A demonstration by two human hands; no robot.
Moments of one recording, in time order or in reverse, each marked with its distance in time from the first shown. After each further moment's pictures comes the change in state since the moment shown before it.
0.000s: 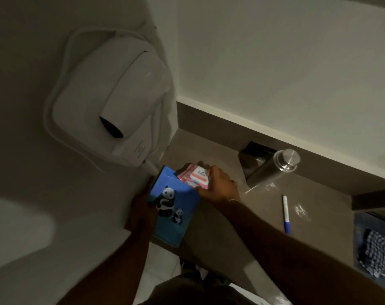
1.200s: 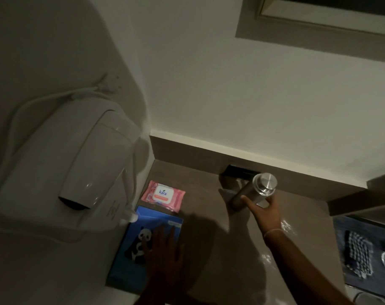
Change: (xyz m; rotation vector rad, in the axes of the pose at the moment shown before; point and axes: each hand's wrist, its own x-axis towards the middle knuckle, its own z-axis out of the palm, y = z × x) left_hand -0.040 0.030 0.072 0.778 -0.086 0.591; right_hand -0.028 0.125 -0.072 0.722 0.608 0.452
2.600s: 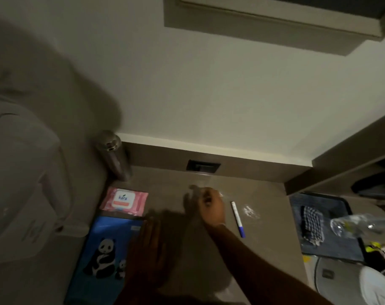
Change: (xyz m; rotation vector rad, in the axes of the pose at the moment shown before) left_hand 0.014 0.035 0.022 -0.005 0.065 0.276; right_hand -0.021 0.007 0.031 -0.131 -0.111 -0.140
